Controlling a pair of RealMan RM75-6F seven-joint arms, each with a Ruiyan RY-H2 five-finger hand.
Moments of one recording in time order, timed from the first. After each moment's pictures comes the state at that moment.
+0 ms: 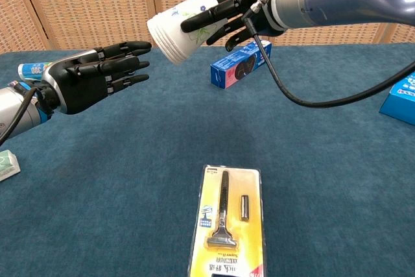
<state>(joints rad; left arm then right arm) -0.70 -1.65 -0.16 -1.17 1.52 1.00 -1.55 1.07 -1.52 0.56 -1.63 -0.26 0.84 0.02</state>
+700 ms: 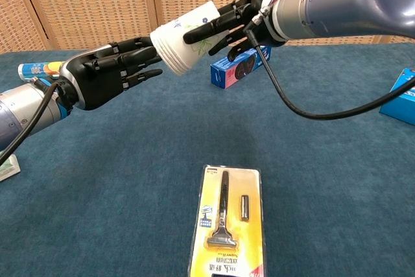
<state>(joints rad) -0.73 -1.68 -0.19 -1.20 1.46 1.00 -1.47 1.07 -1.53 0.53 -1.62 -0.25 0.84 0.04</state>
